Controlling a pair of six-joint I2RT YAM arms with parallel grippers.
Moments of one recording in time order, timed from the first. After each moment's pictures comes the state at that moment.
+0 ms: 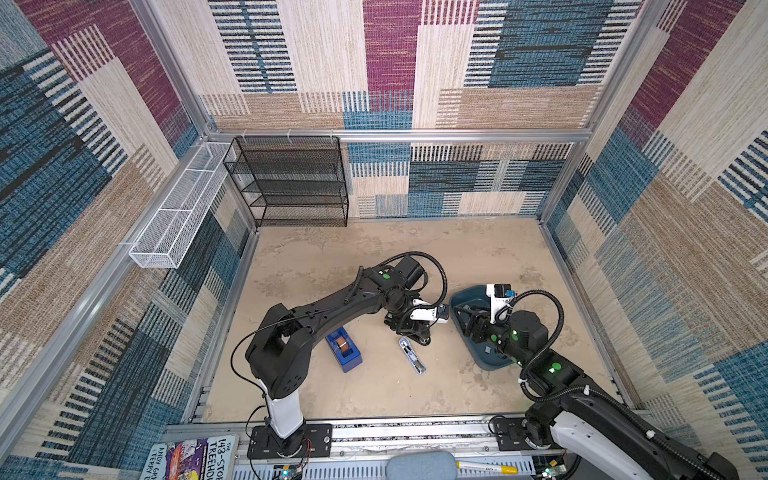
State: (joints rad) left arm -0.79 1.82 1.45 -0.83 0.34 0.95; right arm 0.55 0.70 0.36 0.02 -0.02 0.51
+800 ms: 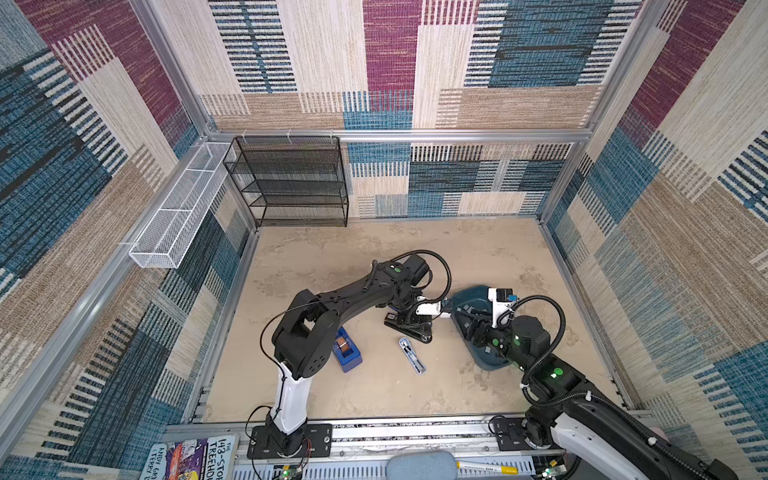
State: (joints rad) left arm -0.76 2.00 1.56 -0.87 0.35 0.92; right arm 0.55 0.65 0.32 0.02 -0.04 0.55
